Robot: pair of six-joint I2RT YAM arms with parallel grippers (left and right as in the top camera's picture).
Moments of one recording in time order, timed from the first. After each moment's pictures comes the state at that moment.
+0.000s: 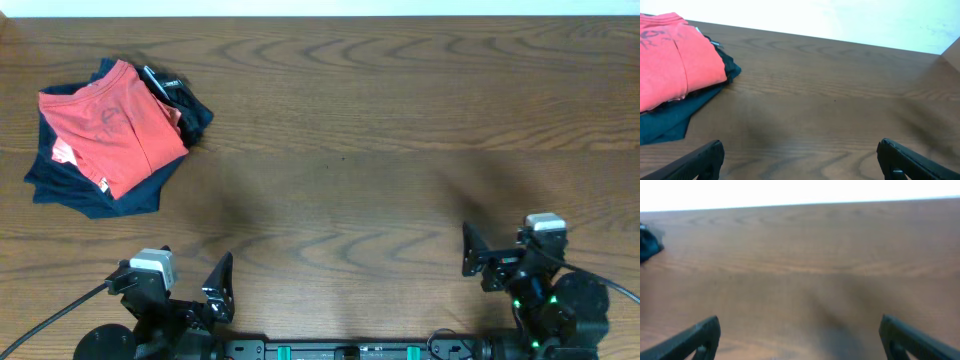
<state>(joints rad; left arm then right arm) -0.15 0.16 0.81 -1.02 0.12 -0.23 0.01 0.15 0.43 -0.61 -0.16 0.07</state>
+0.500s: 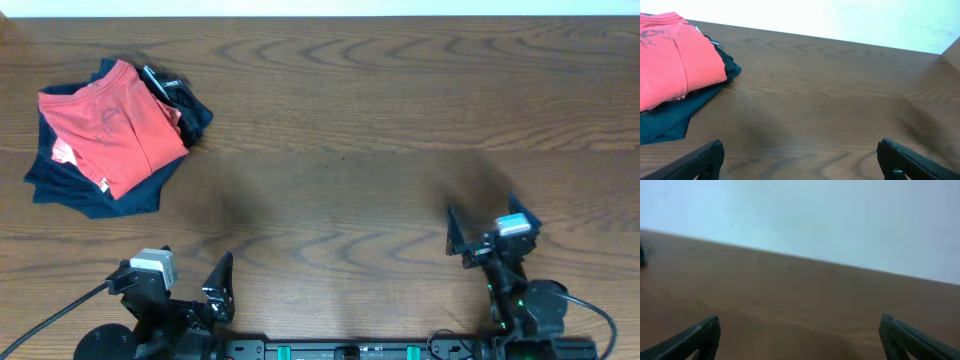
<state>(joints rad) -0.15 0.16 0.81 -1.02 0.12 -0.23 0.04 0.01 0.01 -0.06 -0.17 -0.09</state>
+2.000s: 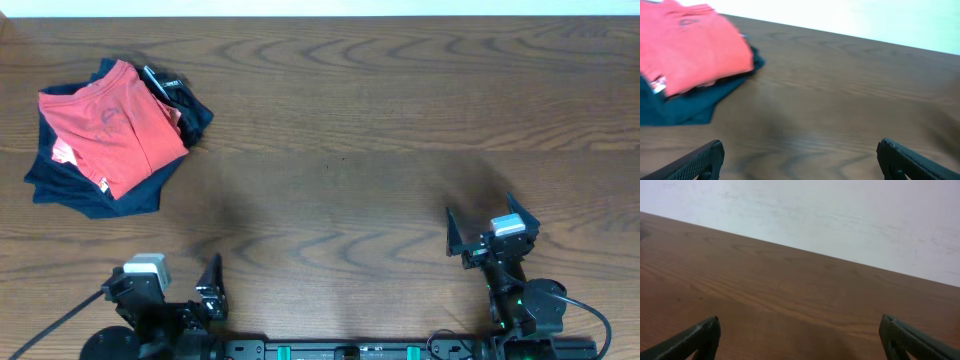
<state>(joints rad) -0.09 0.11 0.77 -1.06 0.04 -0.22 0.04 0.01 0.01 -0.06 -0.17 -0.14</state>
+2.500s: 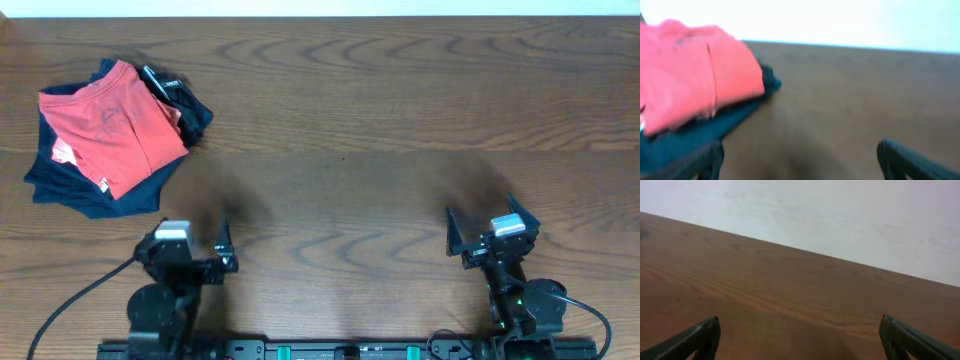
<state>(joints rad) -0.08 0.01 0.26 -0.49 -0.03 -0.10 0.04 0.01 0.01 -0.06 -0.17 -0.14</state>
